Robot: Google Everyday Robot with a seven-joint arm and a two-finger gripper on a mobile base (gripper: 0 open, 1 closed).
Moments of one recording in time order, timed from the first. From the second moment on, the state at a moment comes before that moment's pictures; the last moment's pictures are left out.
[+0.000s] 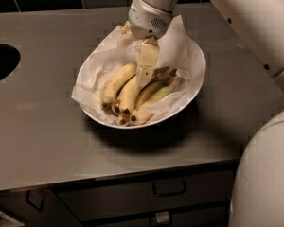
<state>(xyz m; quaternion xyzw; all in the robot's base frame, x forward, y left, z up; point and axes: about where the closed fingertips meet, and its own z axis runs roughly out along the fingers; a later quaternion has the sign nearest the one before) 0.568 0.010 0.927 -0.80 0.57 0.14 0.14</state>
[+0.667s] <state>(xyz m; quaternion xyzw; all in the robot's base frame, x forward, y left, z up) 0.567 0.050 0.916 -0.81 0.56 0.12 0.10</state>
